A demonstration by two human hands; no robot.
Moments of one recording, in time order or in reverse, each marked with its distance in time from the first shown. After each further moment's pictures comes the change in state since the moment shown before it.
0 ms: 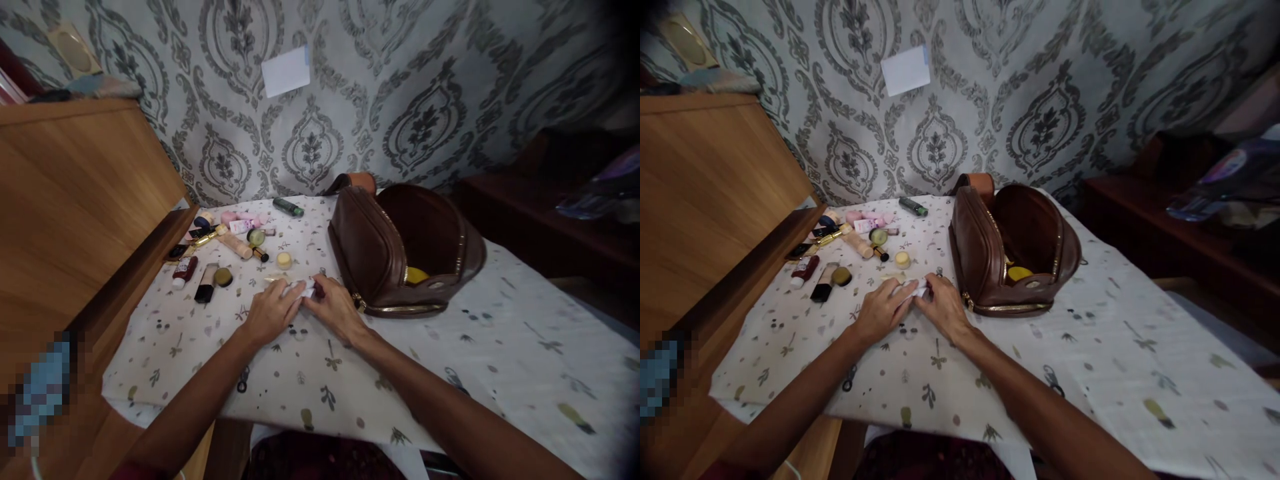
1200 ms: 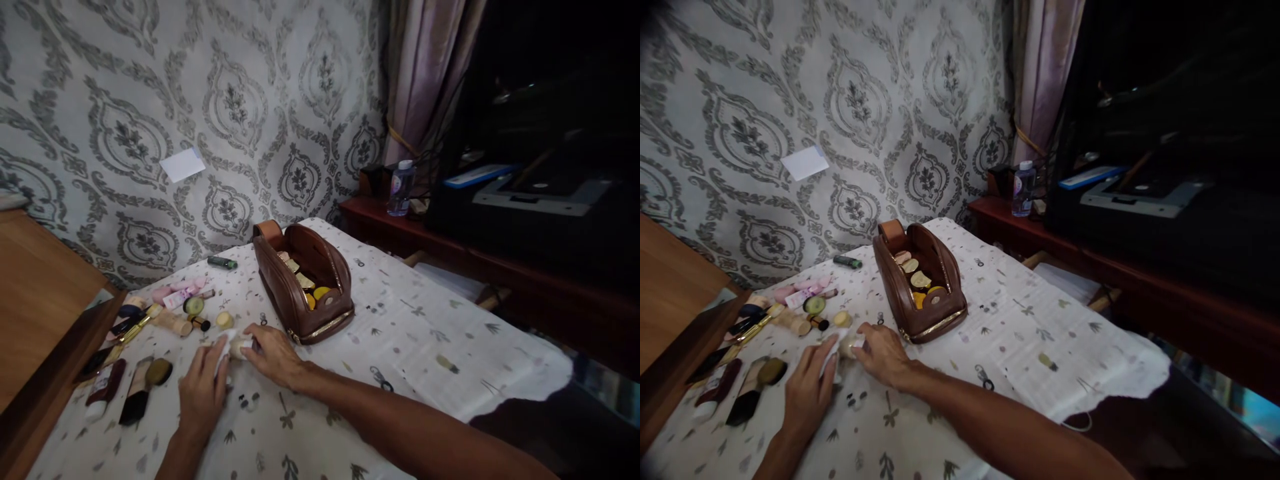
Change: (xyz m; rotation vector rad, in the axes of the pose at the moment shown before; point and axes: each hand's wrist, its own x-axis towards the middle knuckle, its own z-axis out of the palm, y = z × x) left_hand 0.004 -0.009 0.004 -0.082 0.344 0.035; right_hand -0.008 -0.007 -0.013 0.057 -0.034 0.010
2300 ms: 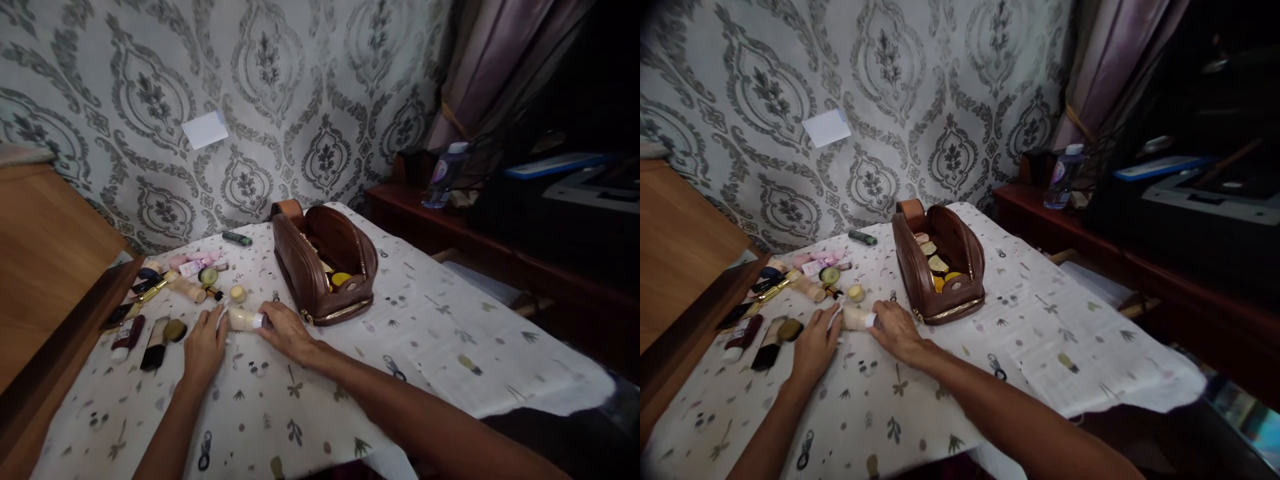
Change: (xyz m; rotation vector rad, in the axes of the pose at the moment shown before) left_hand -0.007 -0.032 0.007 0.154 -0.233 -0.319; right_hand 0.004 0.010 0.008 -0.082 -0.049 -0.038
